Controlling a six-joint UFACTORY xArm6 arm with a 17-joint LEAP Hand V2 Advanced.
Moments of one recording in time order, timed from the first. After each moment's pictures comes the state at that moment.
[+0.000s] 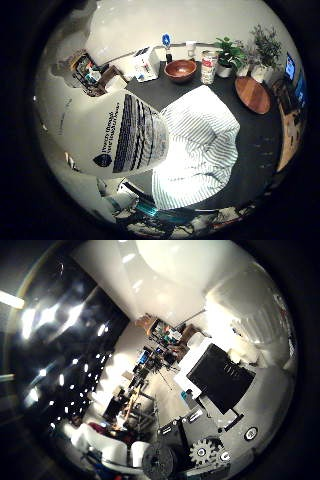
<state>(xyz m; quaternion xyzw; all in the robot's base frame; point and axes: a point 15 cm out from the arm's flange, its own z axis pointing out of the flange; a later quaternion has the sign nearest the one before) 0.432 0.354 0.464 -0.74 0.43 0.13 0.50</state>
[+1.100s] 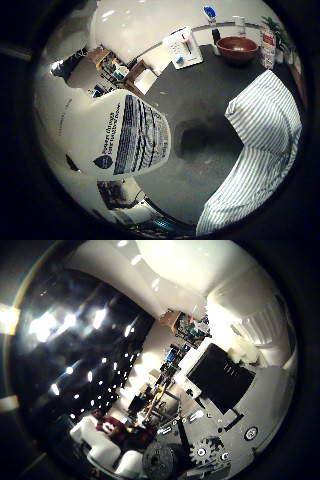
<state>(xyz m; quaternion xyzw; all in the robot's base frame) 0.438 0.469 0.352 -0.72 0.36 0.25 0.53</state>
